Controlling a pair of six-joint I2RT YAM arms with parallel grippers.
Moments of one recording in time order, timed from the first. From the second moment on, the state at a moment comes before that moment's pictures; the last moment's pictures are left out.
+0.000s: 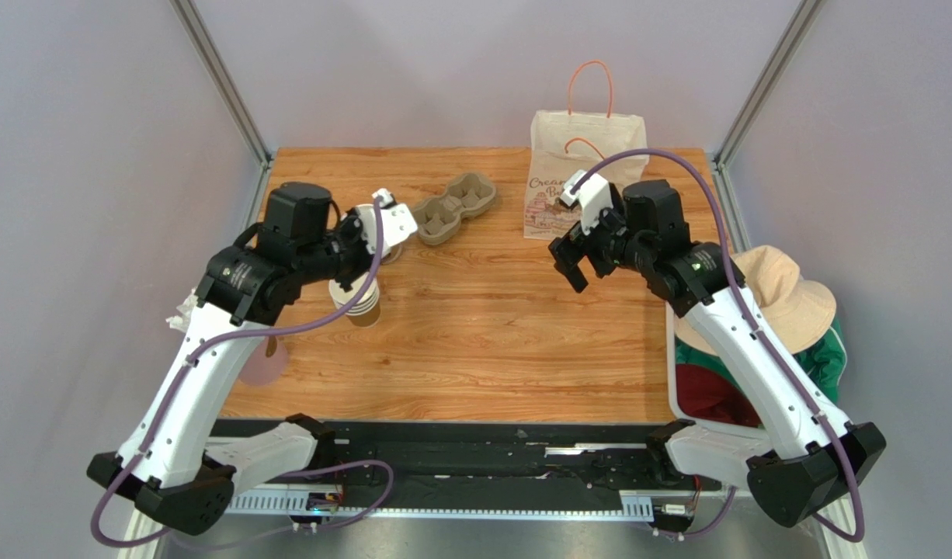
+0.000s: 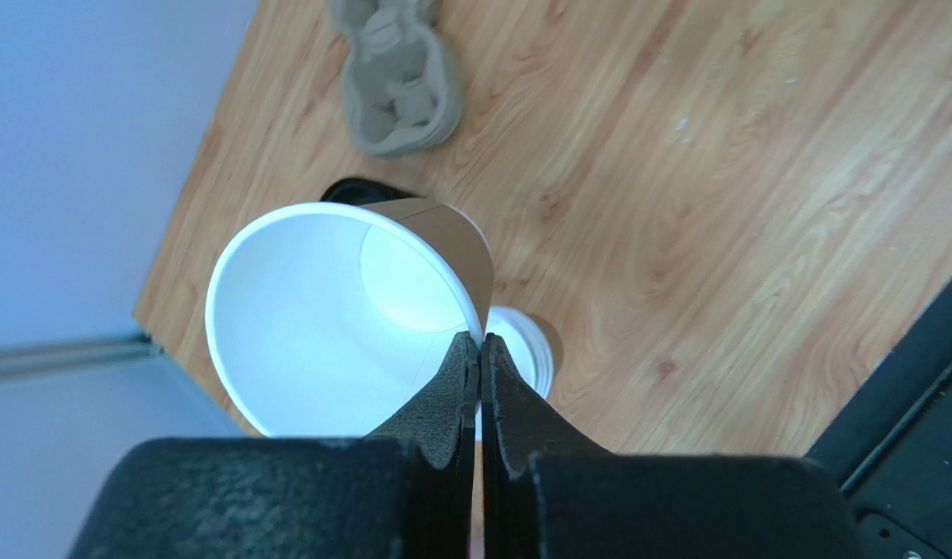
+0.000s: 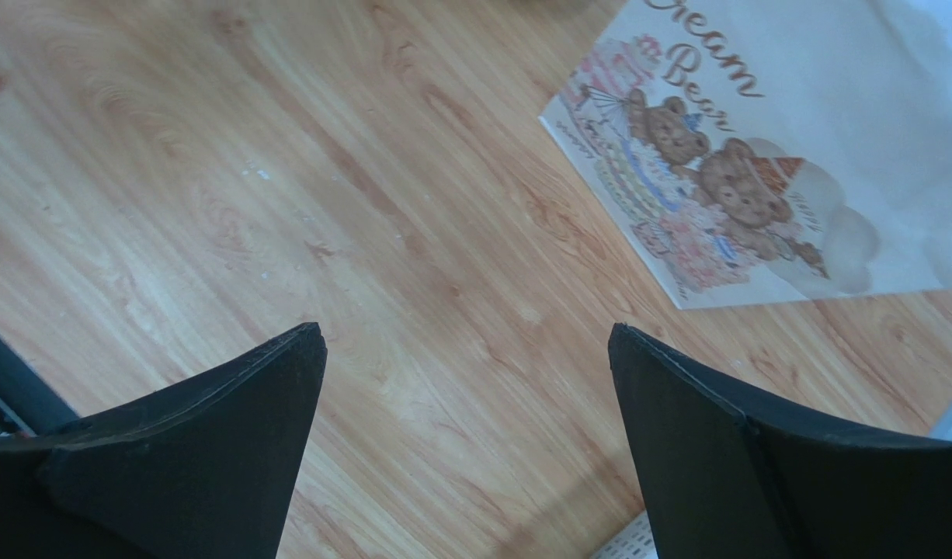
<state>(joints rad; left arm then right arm) -0.42 1.07 1.45 -1.02 0.20 0.66 0.45 1.16 1.28 -0.70 -0.20 -0.35</state>
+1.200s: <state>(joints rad) -0.86 1.79 1.49 -0.60 0.22 0.52 0.18 1.06 1.26 -0.58 -0.06 -0.26</state>
